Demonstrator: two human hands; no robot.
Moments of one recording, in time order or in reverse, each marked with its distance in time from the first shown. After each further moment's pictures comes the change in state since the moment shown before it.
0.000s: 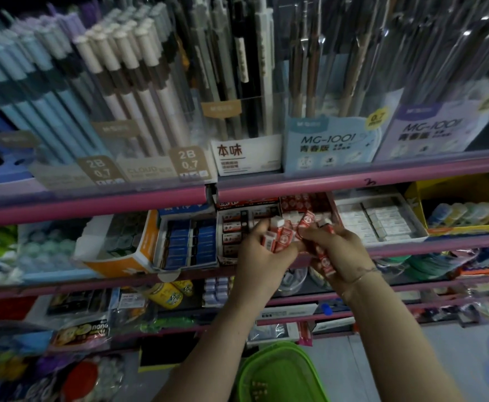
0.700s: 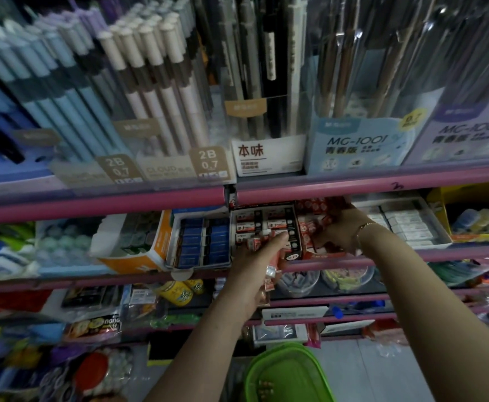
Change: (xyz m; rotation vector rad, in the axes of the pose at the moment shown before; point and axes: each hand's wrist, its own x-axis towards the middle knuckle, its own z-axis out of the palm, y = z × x) left_hand 0.003 -0.009 -0.031 -0.306 0.033 -0.485; right_hand 0.073 -0.028 0.003 -1.333 -0.026 -0.070
